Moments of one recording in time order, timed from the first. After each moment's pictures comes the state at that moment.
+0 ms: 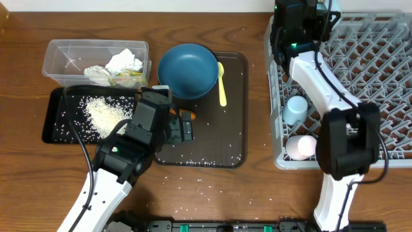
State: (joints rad) left arm -0.44 1.08 0.97 -0.79 -0.06 -0.44; right arm 0.24 2.12 1.69 0.02 1.26 -0.31
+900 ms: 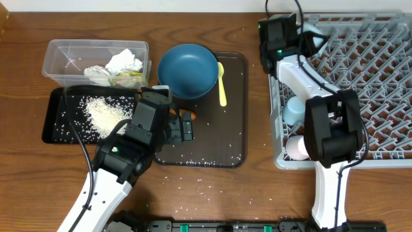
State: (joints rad) left arm -0.44 1.08 0.97 -0.79 -0.06 -0.44; right arm 0.28 2.26 1.69 -0.30 1.27 -0.31
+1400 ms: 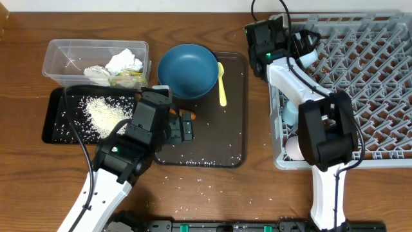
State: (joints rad) left arm -0.44 1.08 0.97 -0.79 -0.06 -0.44; right arm 0.35 2.23 1.69 -0.31 1.18 -0.25
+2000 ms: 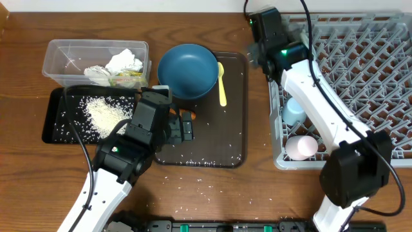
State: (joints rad) left arm -0.44 1.08 0.97 -0.79 -0.06 -0.44; right arm 0.41 1.90 1.69 -0.64 0.36 -0.17
